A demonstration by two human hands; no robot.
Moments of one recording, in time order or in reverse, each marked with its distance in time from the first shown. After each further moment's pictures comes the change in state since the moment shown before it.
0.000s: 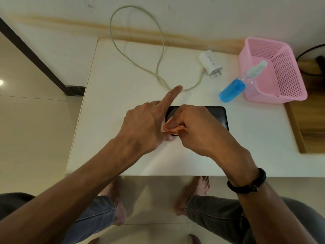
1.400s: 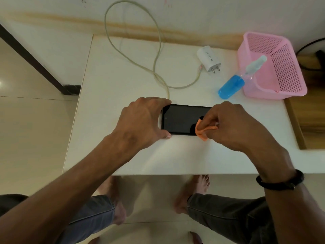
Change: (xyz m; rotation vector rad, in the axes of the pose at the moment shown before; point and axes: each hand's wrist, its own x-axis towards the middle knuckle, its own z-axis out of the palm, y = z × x) left_hand 0.004 -0.002 -0.004 -0.063 -0.015 -0.081; right_hand -0.018 0.059 -0.020 0.038 0.057 0.232
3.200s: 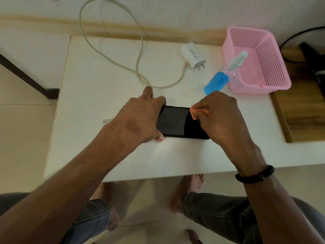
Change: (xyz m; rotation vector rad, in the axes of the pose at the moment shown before) left_hand 0.034 0.029 -0.002 0.203 -0.264 -0.005; right_hand 0.011 0.009 0.008 0.087 0.317 0.091
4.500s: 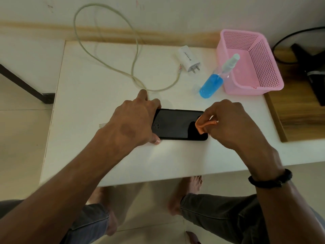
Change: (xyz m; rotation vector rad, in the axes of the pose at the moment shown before) left_hand -0.003 0.000 -0.005 0.049 -0.008 0.004; right_hand -0.005 0.020 -0.019 -0.087 -0.160 0.046
